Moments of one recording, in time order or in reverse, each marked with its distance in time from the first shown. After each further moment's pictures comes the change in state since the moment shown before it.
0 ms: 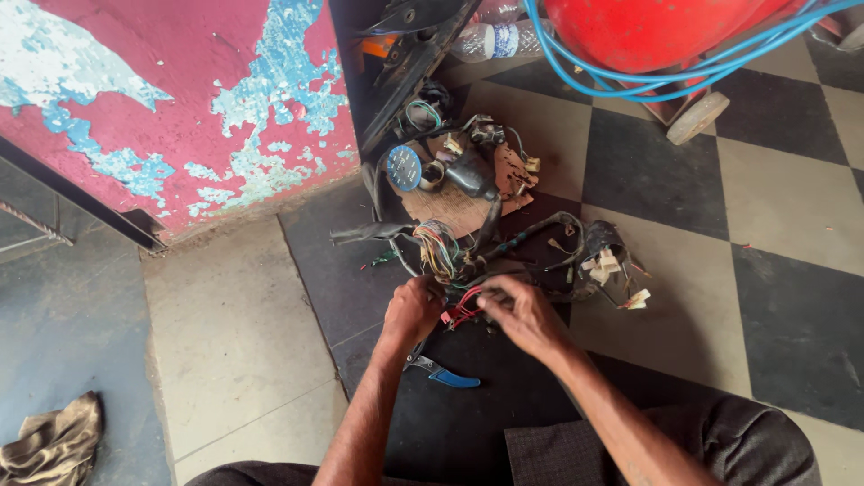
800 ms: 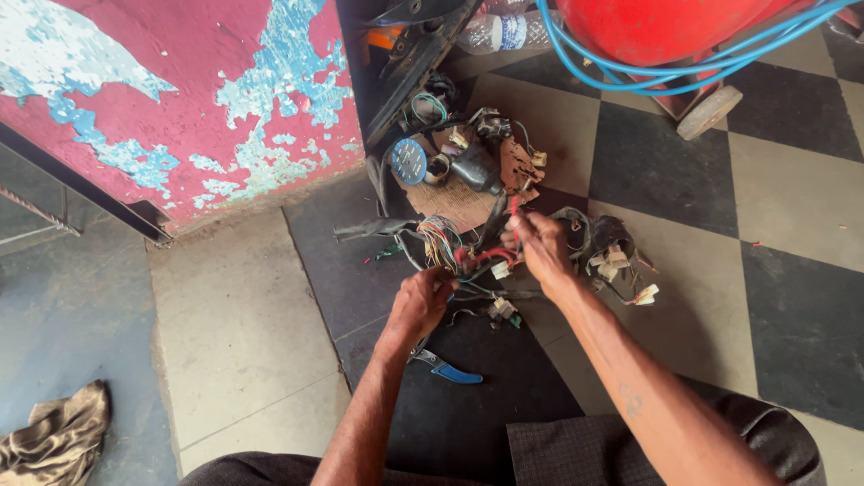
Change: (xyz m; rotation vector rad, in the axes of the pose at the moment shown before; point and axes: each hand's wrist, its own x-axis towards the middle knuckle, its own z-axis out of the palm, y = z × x) left_hand -0.003 0.011 -0.006 -0.157 0.031 0.206; right_hand 0.083 0.021 -0.025 0.460 0.206 0.316
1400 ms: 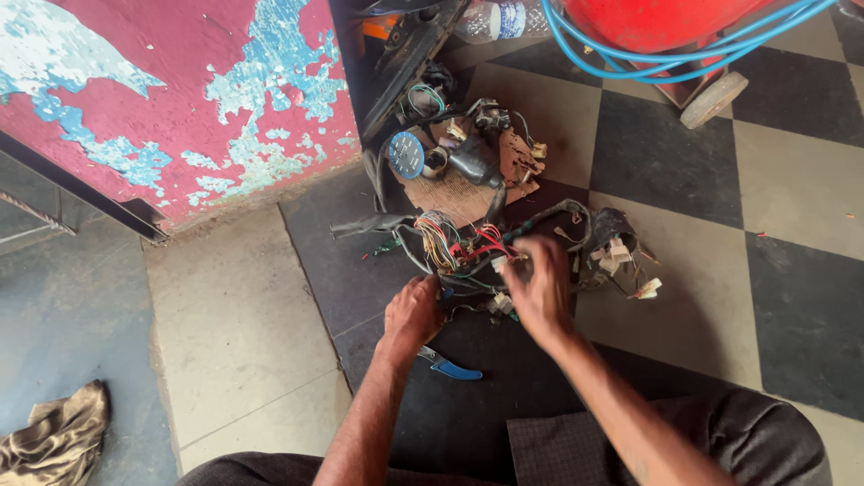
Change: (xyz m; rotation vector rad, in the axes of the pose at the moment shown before) left_hand -0.014 0.001 0.002 0.430 -0.113 -0.133; right_hand -0.080 0.010 0.007 -0.509 0.217 -0.577
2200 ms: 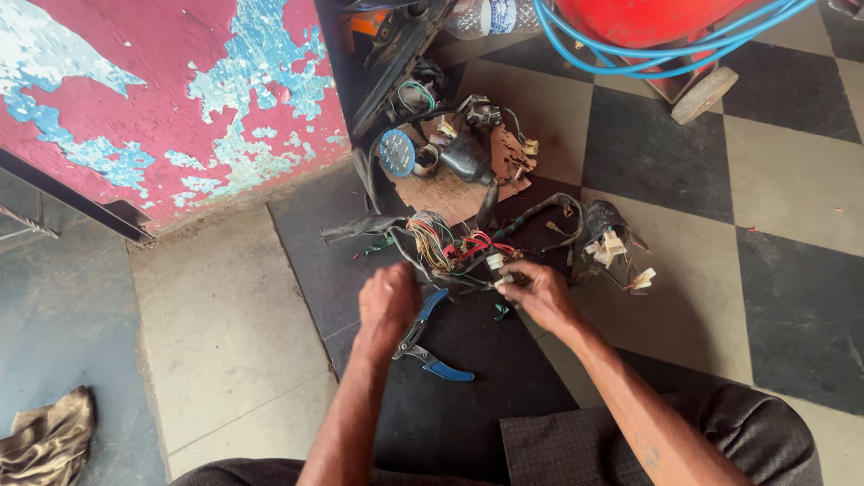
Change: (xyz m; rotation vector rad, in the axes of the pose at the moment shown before) left_hand 0.019 -0.017 -0.007 0.037 0.111 -0.056; right_hand -0.011 0.071 0.009 0.375 -0.441 0.395
